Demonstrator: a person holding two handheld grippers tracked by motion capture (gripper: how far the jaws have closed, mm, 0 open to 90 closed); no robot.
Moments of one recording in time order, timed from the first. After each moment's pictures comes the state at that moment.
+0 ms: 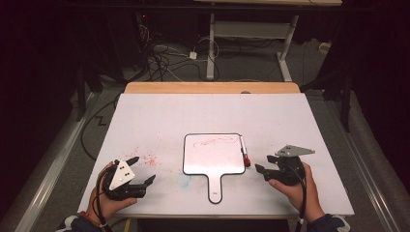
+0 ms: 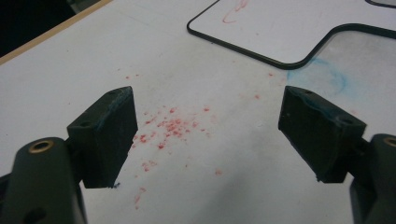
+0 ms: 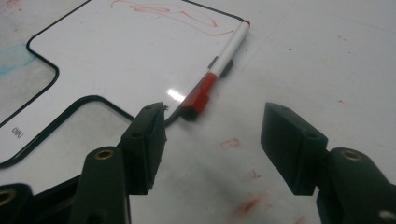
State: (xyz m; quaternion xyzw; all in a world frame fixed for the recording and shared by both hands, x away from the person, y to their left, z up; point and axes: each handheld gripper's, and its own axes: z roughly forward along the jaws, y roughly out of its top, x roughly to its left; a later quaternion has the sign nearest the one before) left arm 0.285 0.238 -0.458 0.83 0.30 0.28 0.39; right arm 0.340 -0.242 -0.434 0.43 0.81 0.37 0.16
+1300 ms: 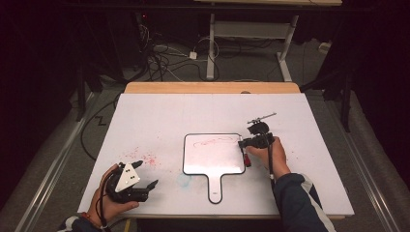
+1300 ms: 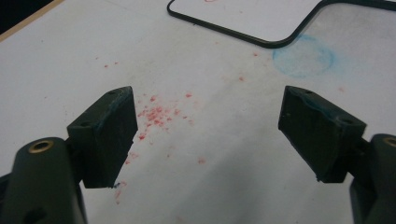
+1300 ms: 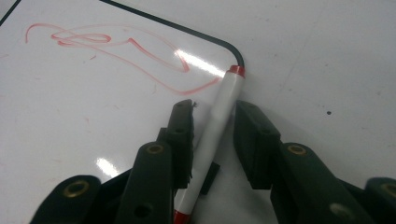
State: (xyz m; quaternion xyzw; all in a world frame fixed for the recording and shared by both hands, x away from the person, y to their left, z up) left arm 0.283 0.232 -0.465 0.85 0.29 0.25 0.36; right arm 0.457 -0.189 -0.453 0.48 0.82 0.29 0.07
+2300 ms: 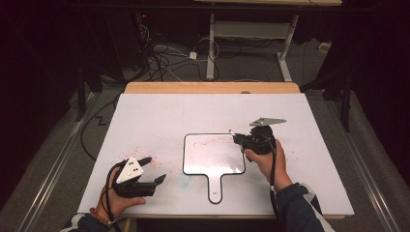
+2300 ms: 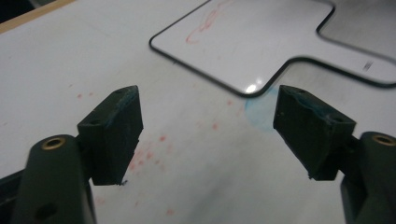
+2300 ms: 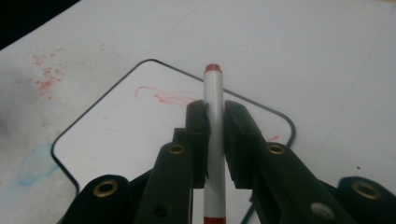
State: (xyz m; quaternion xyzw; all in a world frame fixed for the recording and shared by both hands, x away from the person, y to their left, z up) left arm 0.297 0.210 -0.446 0.82 0.31 0.19 0.44; right arm 0.405 -0.176 -0.413 0.41 0.79 0.44 0.12
